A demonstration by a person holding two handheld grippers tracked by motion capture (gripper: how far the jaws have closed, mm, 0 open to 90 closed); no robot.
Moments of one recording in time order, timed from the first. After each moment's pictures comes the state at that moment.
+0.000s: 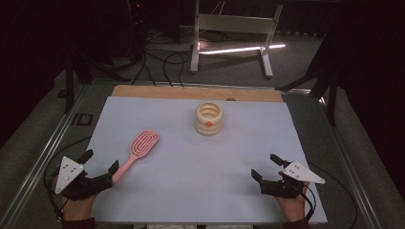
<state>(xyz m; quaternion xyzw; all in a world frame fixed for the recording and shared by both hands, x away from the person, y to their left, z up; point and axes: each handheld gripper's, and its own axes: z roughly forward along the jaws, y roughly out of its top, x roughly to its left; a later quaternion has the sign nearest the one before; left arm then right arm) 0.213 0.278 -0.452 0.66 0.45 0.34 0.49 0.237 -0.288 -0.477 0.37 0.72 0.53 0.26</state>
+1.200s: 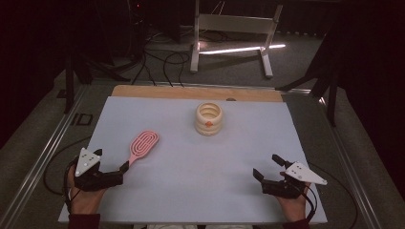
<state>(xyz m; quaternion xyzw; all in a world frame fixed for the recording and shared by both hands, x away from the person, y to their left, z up) 0.241 0.259 -0.457 0.71 0.48 0.28 0.42 0.237 -0.292 -0.479 0.38 0.71 0.53 0.26</state>
